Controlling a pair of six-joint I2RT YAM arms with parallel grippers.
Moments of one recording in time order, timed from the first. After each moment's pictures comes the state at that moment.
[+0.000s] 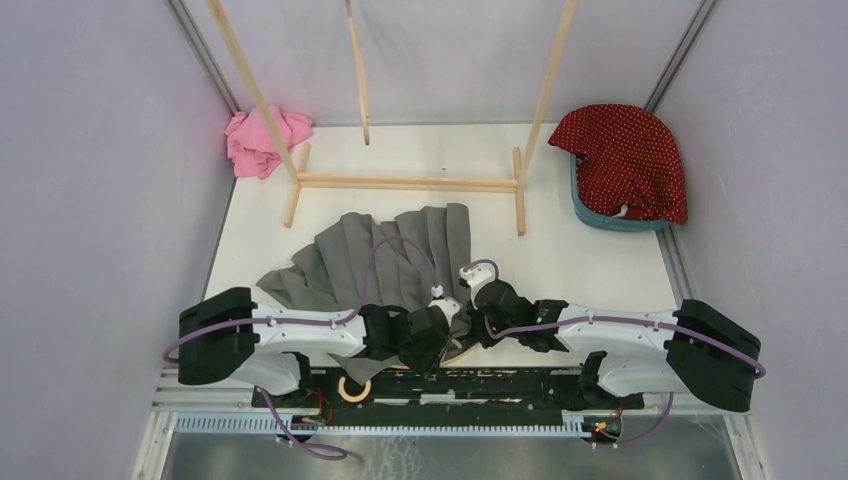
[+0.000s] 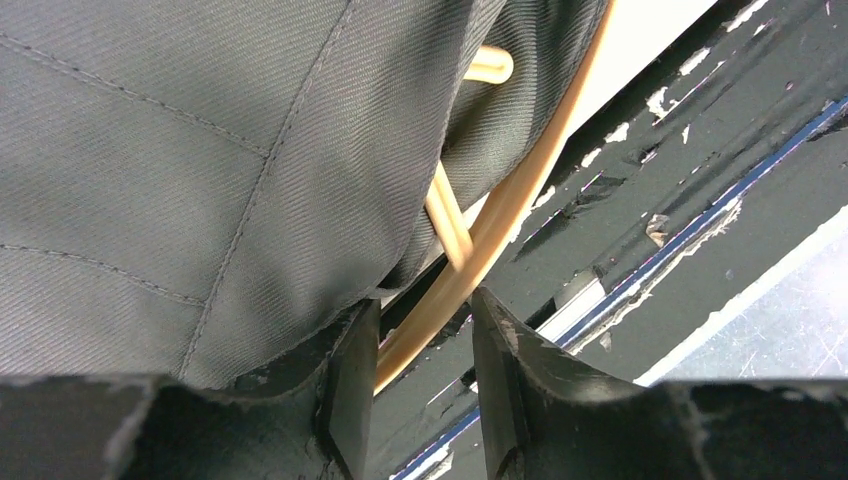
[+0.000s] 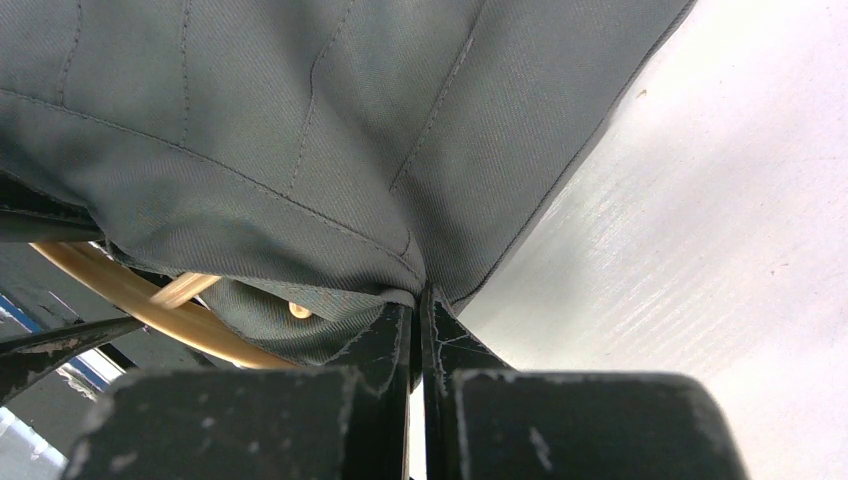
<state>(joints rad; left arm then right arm) -1.31 1.37 0.66 -0.35 -0.04 -0.63 1.06 1.23 0.46 -0.12 0.09 0.46</state>
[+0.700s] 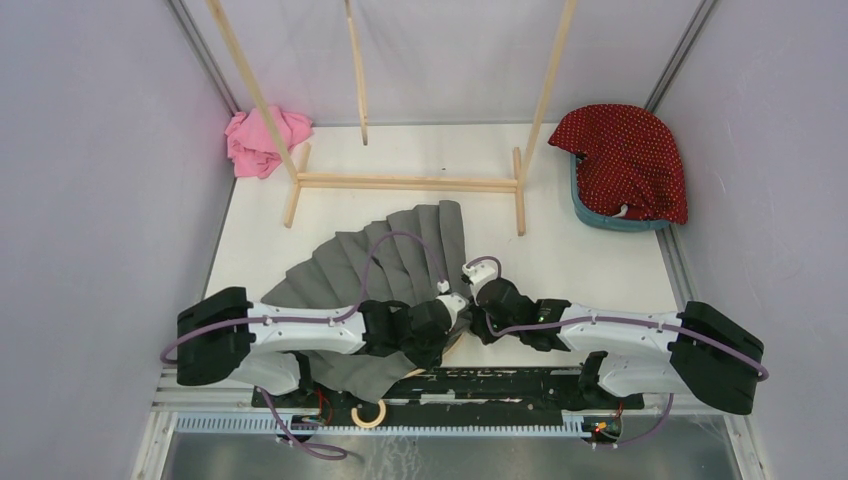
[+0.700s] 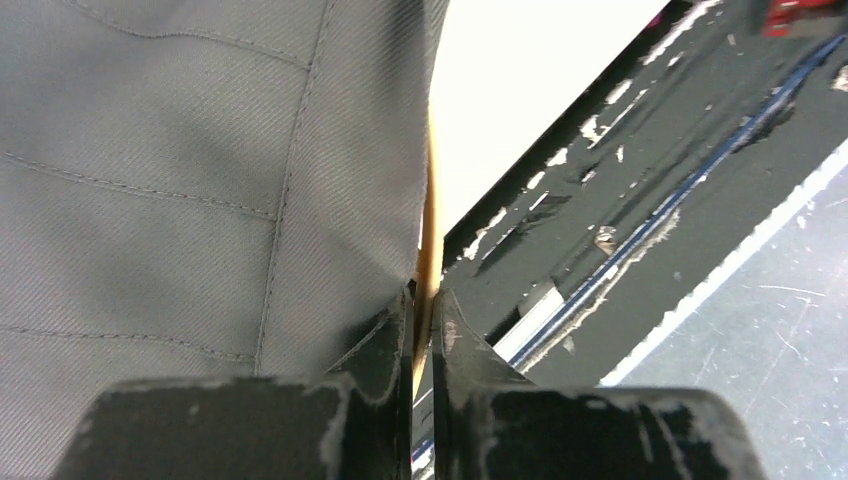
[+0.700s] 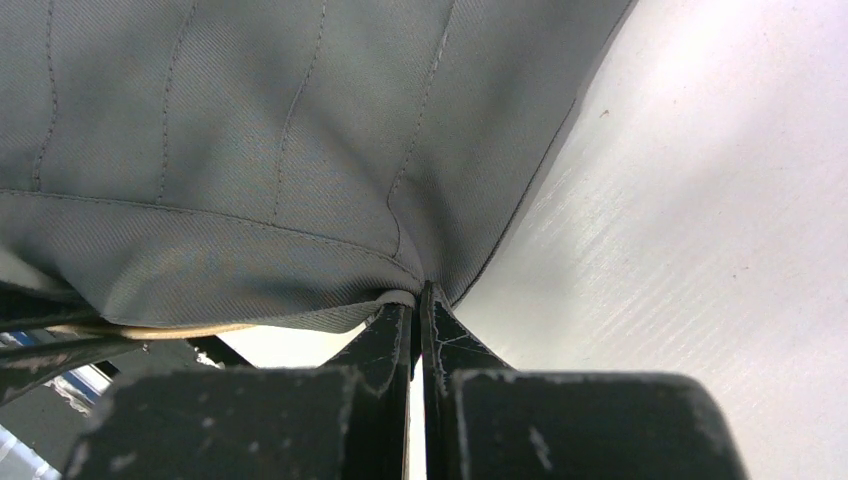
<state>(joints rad) -1.29 1.38 0.68 -0.31 -0.02 -0.60 1.06 1.21 0.46 -0.11 0.11 0.47</state>
